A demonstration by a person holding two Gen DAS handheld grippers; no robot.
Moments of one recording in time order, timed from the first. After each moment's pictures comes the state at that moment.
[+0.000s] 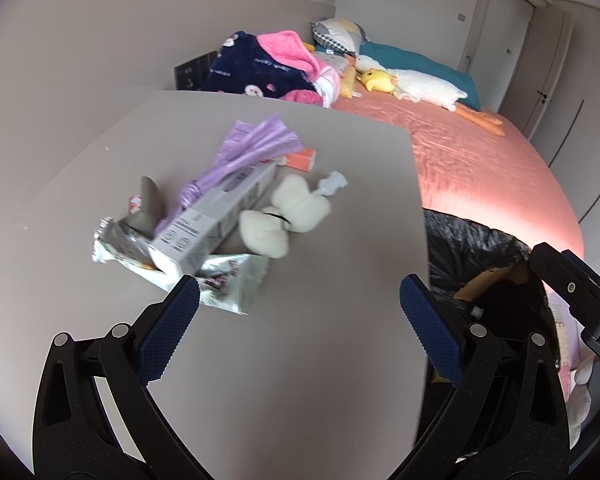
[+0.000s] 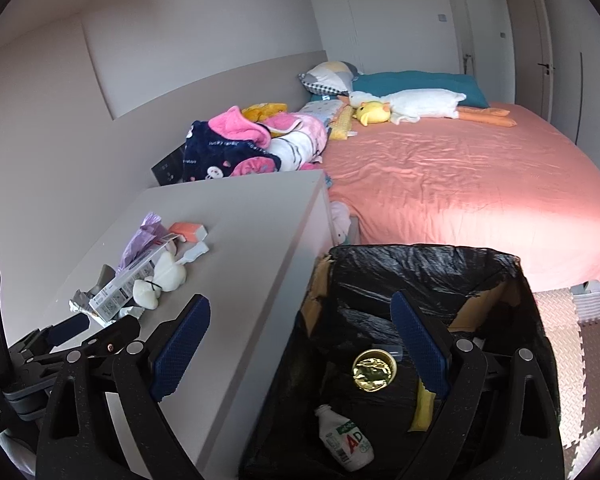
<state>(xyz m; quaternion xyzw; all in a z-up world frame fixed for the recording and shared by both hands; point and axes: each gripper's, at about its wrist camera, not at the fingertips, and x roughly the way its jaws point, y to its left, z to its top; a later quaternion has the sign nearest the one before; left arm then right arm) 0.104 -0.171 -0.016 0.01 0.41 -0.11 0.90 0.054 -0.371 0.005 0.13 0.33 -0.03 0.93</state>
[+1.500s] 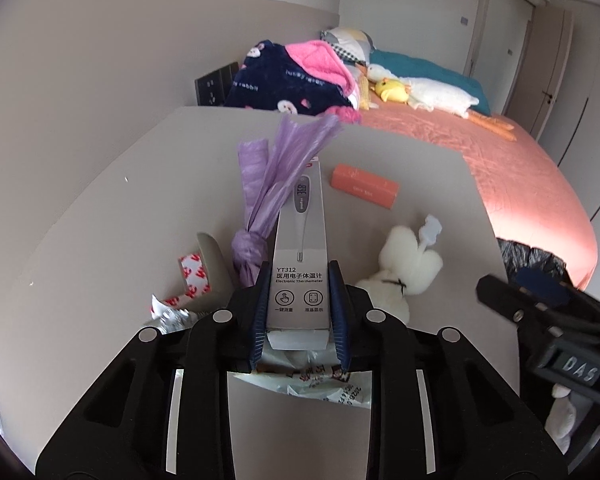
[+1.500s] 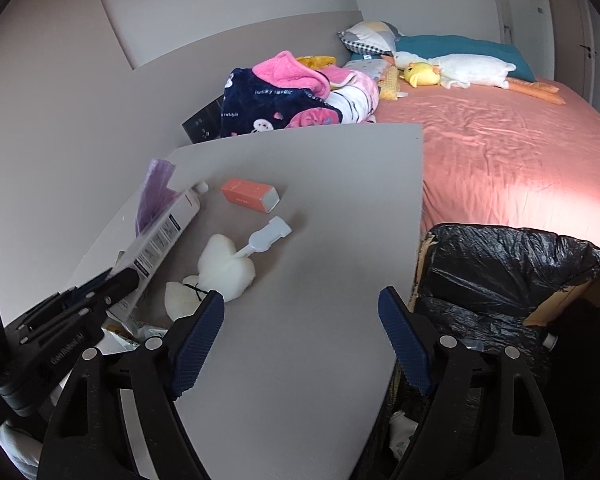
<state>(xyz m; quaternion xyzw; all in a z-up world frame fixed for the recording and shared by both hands) 0.163 -0.113 -0.023 0.02 0.39 -0.11 0.92 0.141 -0.294 -0.033 0.14 0.39 0.04 0.91</state>
